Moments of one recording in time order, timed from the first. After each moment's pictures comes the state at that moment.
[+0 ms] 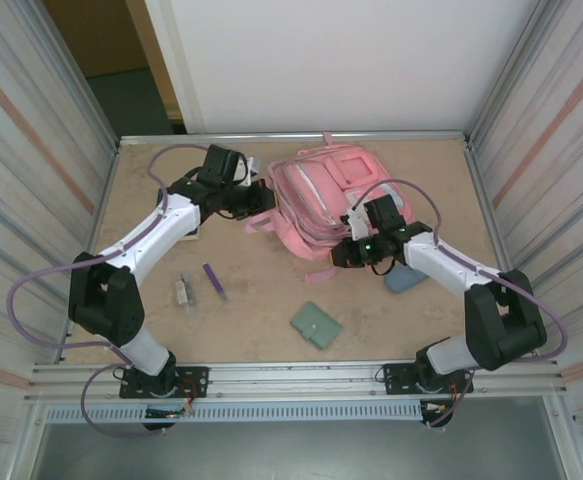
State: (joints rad) left arm -0.45 1.62 1.35 -0.53 0.45 -0.61; right arm 0.43 1.44 0.88 -0.47 -0.56 0.29
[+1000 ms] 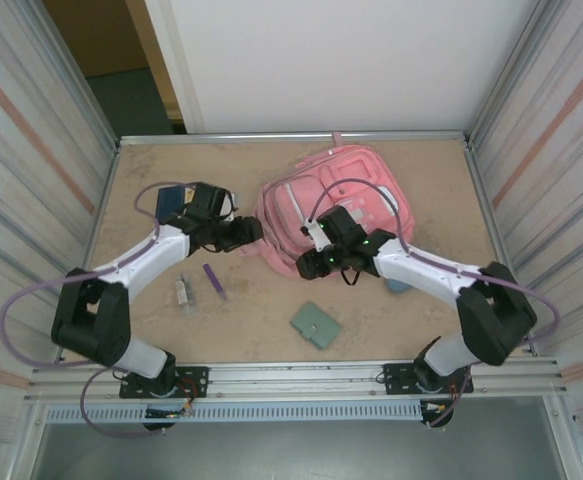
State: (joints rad) left arm -0.42 1.45 0.98 -0.43 0.36 -0.61; right arm 0.73 1.45 0.94 -0.42 -0.17 0.23
